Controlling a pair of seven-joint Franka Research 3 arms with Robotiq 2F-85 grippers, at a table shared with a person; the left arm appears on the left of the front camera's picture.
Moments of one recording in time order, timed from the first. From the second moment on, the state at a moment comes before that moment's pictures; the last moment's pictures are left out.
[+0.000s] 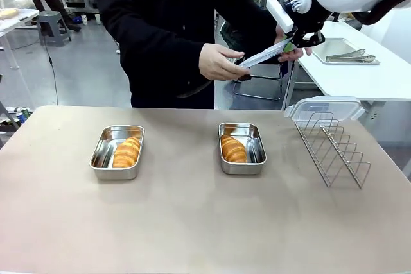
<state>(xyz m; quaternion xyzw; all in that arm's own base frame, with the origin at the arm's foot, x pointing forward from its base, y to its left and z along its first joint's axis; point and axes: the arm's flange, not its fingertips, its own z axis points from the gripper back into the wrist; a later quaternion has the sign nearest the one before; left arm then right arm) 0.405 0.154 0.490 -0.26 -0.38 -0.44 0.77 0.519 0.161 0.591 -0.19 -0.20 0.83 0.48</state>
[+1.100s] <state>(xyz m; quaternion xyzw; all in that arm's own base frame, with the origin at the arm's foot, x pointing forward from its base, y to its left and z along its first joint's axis) 0.405 0.154 0.490 -0.26 -0.38 -0.44 0.77 0.518 0.162 0.592 -0.19 -0.20 0.83 0.48</state>
